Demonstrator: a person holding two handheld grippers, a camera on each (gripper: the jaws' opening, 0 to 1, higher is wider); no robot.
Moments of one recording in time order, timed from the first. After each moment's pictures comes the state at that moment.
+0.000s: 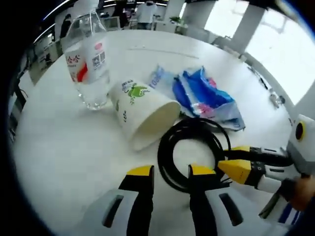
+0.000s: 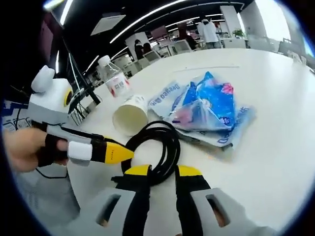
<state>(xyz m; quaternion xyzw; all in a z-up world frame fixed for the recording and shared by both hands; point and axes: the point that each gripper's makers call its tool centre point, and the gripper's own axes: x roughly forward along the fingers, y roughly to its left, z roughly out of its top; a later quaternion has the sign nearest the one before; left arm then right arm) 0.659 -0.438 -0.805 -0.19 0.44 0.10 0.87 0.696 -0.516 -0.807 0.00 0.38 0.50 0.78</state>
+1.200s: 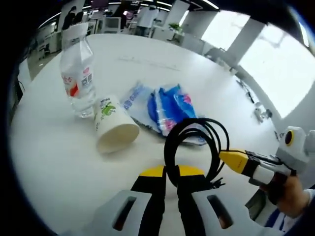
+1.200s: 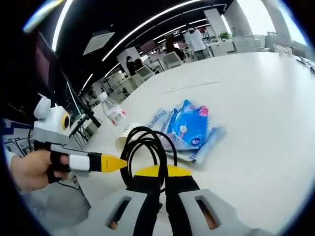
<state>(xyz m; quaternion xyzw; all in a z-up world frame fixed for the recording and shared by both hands) 0.674 -0.486 -0.748 -0.24 0.40 0.07 0.88 0.722 -0.567 -0.740 0.06 0.36 0.48 0.80</state>
